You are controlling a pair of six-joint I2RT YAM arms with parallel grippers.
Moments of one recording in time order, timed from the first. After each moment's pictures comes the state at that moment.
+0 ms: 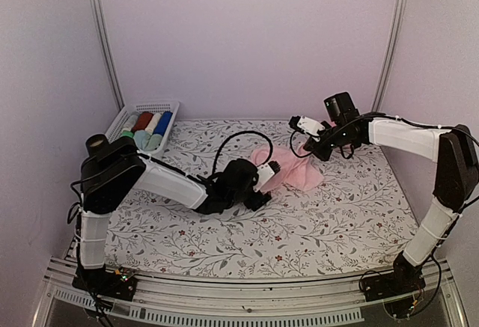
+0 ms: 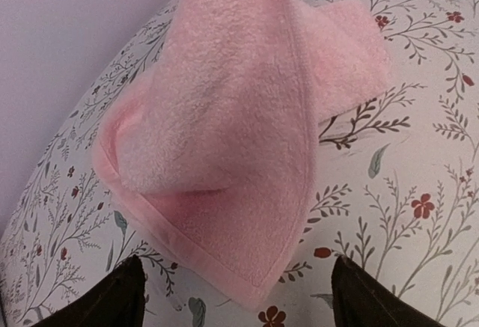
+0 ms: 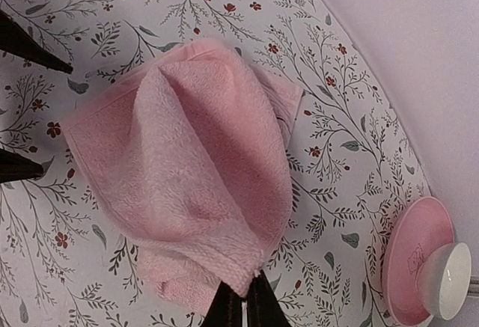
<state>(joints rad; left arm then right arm) -1.00 2.11 1.20 0.35 -0.37 0.27 0.45 1.70 1.29 -0.40 -0.14 -0.64</state>
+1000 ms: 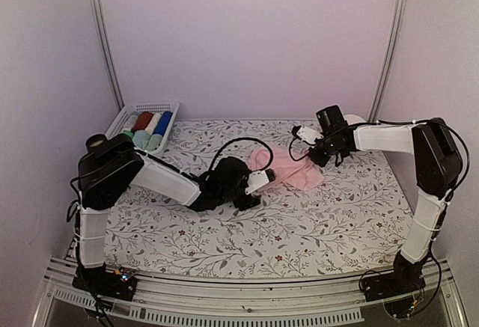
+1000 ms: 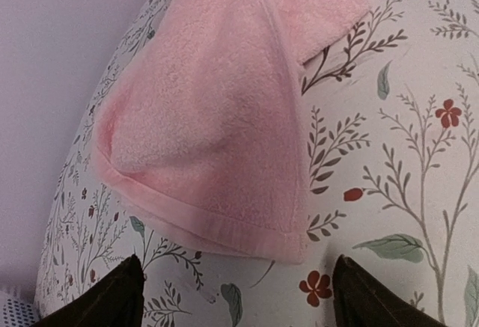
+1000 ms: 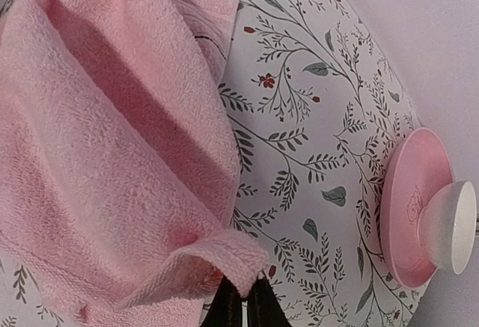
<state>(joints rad) -0.94 2.10 1.15 0.38 -0.27 0.55 0.43 1.86 1.27 -0.26 0.12 -0.57</state>
